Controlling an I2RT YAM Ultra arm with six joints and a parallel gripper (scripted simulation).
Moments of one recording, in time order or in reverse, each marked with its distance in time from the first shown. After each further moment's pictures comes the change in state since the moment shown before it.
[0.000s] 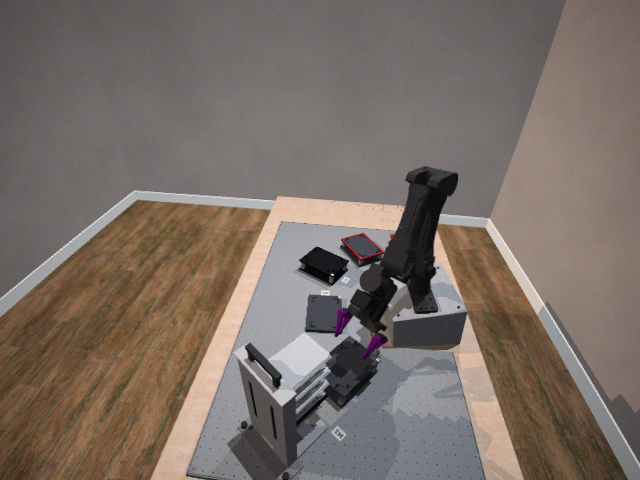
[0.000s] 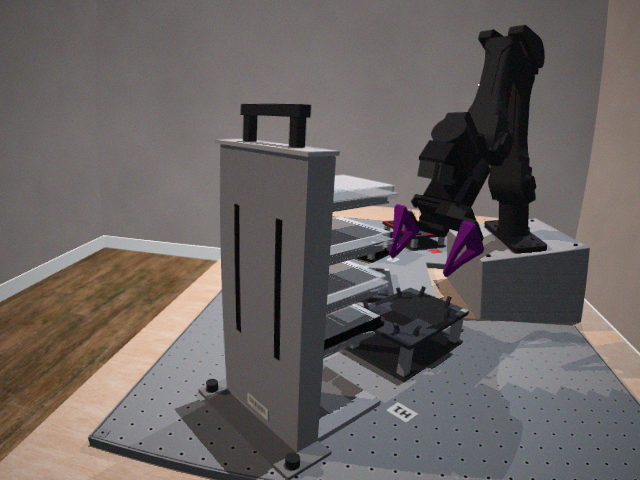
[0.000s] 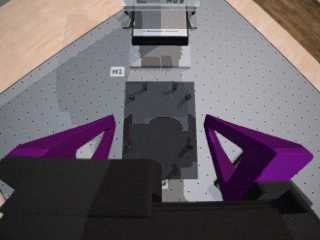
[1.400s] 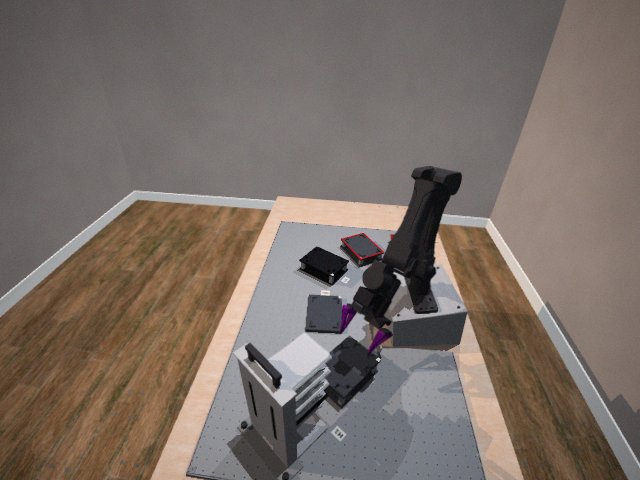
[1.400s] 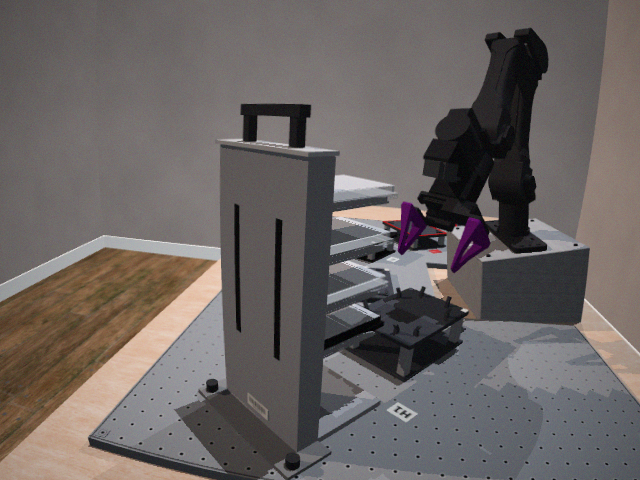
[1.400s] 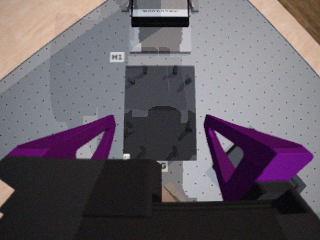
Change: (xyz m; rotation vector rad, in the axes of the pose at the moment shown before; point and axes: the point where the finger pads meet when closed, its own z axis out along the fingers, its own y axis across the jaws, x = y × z) arm 0.014 0.000 -0.016 -0.001 0.068 0.002
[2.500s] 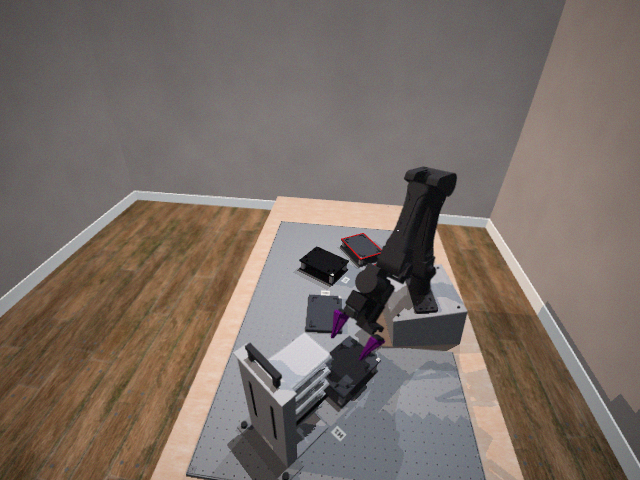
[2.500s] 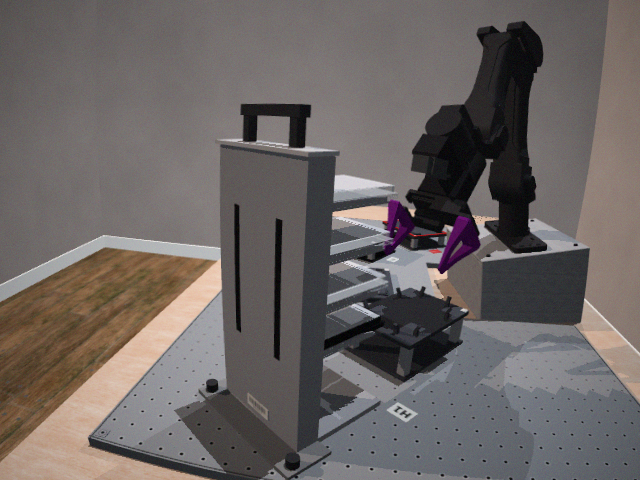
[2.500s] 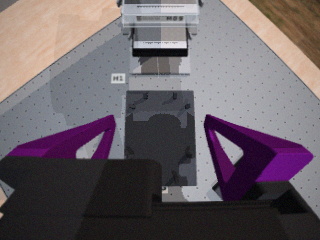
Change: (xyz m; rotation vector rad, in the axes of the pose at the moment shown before) arm -0.033 0.000 0.019 0.000 -0.052 0.001
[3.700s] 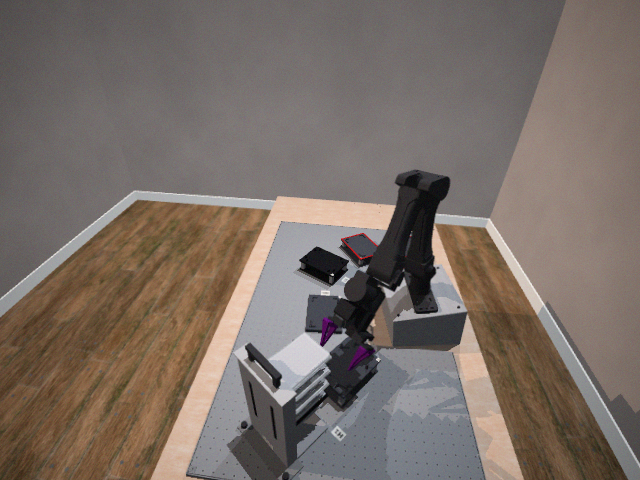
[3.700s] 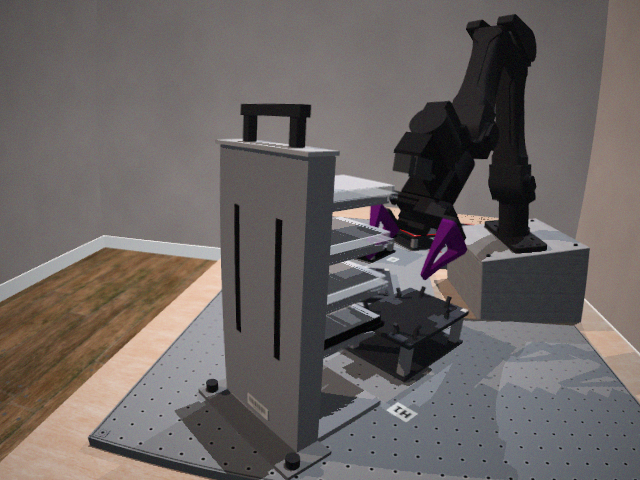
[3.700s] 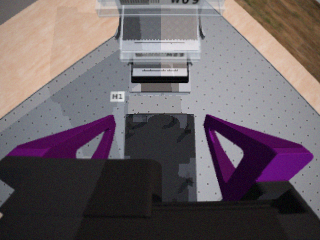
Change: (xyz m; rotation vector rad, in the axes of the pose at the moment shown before) arm -0.032 0.000 0.028 0.001 -0.007 0.001
